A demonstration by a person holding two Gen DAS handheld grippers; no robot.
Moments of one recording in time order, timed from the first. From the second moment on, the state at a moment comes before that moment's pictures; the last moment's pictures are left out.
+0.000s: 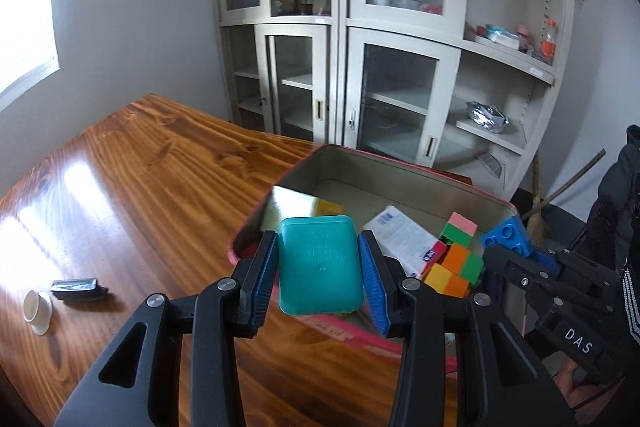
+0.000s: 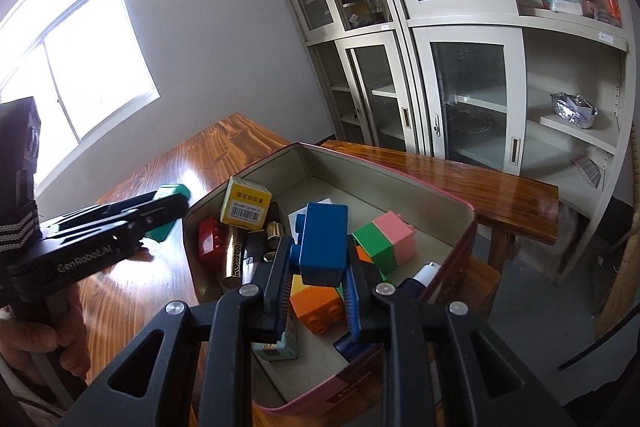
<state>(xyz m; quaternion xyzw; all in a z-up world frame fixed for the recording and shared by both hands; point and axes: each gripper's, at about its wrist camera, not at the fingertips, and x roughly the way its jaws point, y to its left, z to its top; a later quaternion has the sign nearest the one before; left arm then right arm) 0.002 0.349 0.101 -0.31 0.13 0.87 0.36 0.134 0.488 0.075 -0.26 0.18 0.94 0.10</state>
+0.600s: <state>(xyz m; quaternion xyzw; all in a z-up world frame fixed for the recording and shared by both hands) 0.011 0.379 0.094 -0.32 0.14 0.86 0.37 0.137 0.494 0.074 -0.25 0.18 0.94 0.09</state>
